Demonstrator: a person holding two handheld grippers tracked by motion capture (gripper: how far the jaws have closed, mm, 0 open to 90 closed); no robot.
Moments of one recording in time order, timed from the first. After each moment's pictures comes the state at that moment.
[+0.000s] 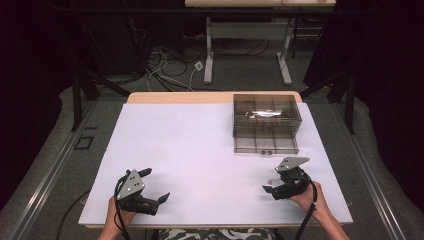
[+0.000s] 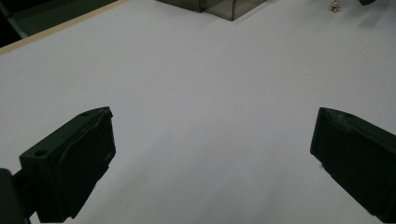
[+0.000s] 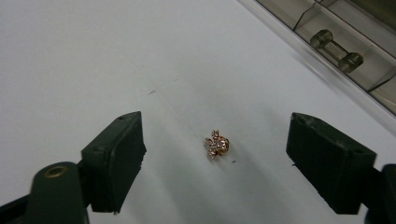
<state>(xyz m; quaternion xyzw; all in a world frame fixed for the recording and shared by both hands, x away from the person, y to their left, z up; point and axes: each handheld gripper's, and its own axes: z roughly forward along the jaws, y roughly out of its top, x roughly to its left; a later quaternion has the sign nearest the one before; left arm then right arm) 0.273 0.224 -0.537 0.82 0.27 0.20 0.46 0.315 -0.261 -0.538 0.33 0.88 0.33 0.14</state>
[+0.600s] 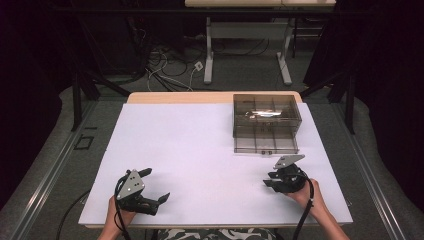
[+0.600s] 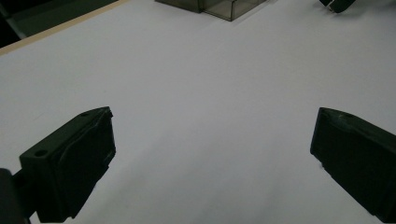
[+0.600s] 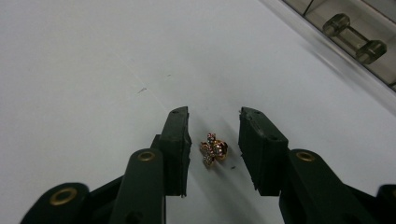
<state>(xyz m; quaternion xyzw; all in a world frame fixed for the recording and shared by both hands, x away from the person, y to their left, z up) 0.274 0.223 -0.538 0.82 0.26 0.20 0.46 0.328 -0.257 -0.548 0.34 0.88 0.32 0.11</state>
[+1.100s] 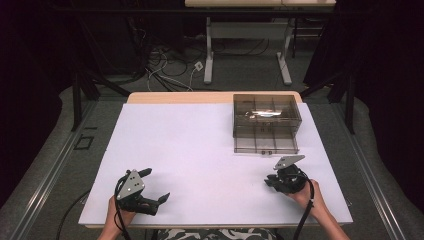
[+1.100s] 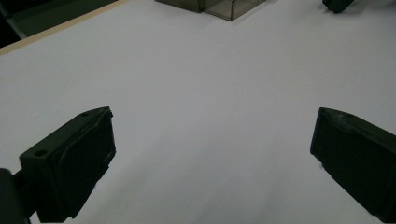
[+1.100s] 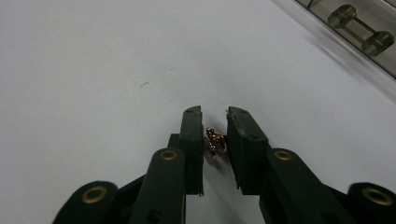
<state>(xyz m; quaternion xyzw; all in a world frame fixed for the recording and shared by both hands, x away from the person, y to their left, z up) 0.274 0.223 -0.537 0.82 0.27 0.20 0.46 0.326 -0.259 -0.550 0.34 0.88 0.32 0.11</state>
